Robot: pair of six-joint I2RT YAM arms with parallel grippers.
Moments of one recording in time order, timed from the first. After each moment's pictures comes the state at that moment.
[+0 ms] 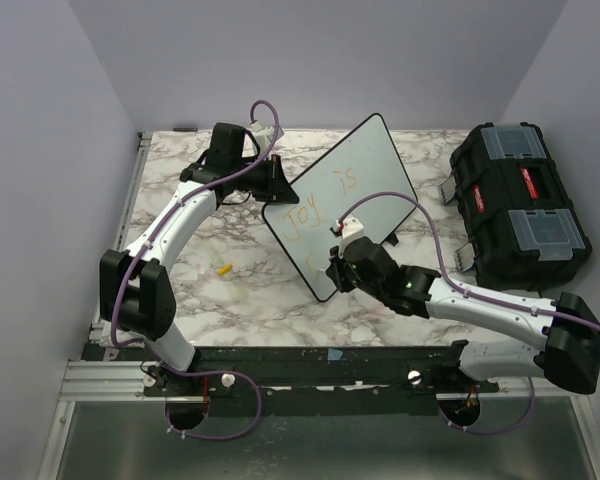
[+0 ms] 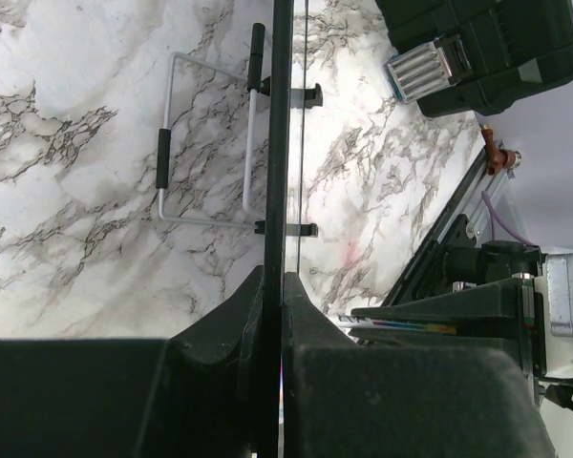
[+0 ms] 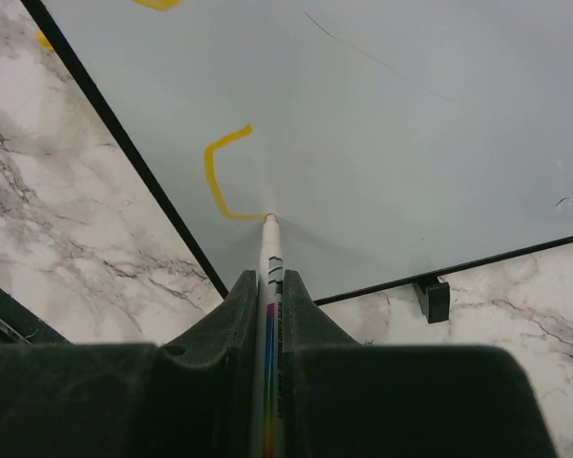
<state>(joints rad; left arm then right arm) -0.31 1.63 1.43 -0.48 0.74 -0.29 1.00 1.22 0.77 -0.15 0.29 0.34</state>
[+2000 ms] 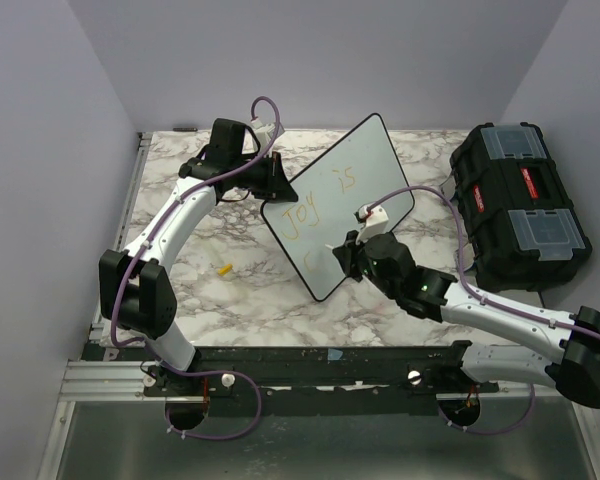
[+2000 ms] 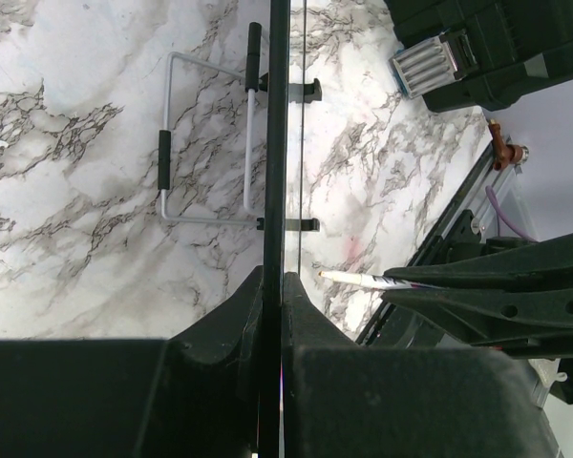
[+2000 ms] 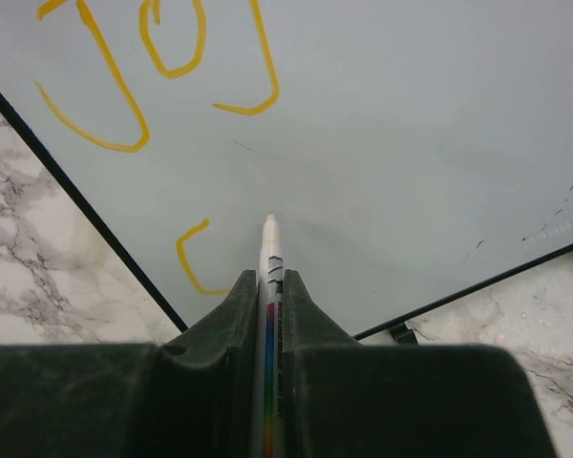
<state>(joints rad) -0.31 1.64 1.49 -0.56 0.72 -0.26 0.96 1.12 0.71 0.00 0.40 0.39</state>
